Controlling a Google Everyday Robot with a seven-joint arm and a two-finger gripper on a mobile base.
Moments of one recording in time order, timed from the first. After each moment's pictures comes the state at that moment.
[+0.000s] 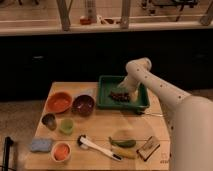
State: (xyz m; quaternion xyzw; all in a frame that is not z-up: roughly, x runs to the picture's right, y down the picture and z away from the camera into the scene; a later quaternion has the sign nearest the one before) arm 0.150 0.040 0.919 -0.25 -0.15 -0.29 0.91
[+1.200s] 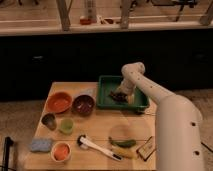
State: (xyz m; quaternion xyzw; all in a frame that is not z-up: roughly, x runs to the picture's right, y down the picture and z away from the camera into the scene) arm 0.144 0.072 0.970 -0.31 -0.14 -0.24 0.91
